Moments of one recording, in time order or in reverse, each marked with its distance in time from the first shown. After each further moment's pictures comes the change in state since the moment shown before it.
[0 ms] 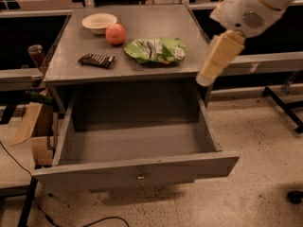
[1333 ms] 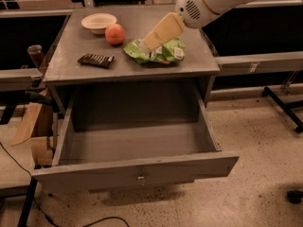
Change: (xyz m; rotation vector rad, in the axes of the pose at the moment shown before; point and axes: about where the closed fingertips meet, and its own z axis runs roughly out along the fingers) arm -0.094 -0.055 0.058 0.070 -0.300 0.367
